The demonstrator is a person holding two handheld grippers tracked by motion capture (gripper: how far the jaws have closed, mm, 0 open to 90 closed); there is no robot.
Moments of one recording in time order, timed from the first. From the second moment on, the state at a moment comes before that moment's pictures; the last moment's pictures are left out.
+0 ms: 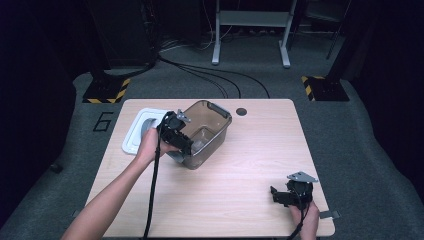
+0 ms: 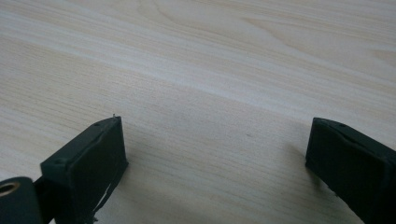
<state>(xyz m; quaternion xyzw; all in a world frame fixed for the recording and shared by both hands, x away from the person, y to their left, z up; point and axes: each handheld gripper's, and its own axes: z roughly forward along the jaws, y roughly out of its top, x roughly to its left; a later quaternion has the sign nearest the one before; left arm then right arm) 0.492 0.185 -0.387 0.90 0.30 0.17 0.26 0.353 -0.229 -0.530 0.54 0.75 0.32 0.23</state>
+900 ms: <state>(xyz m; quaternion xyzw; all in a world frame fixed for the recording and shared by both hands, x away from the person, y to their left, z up) 0.490 0.185 -0.386 0.90 0.30 0.17 0.26 0.353 -0.229 -0.530 0.54 0.75 0.32 0.23</state>
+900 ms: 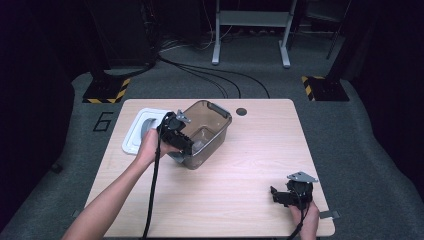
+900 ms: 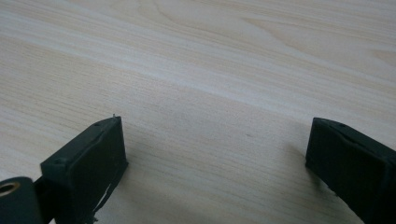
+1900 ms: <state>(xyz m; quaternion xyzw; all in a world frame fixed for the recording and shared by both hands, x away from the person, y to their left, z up) 0.472 0.214 -0.359 0.88 0.32 0.19 0.30 0.353 -0.229 -0.530 0.54 0.75 0.32 0.23</state>
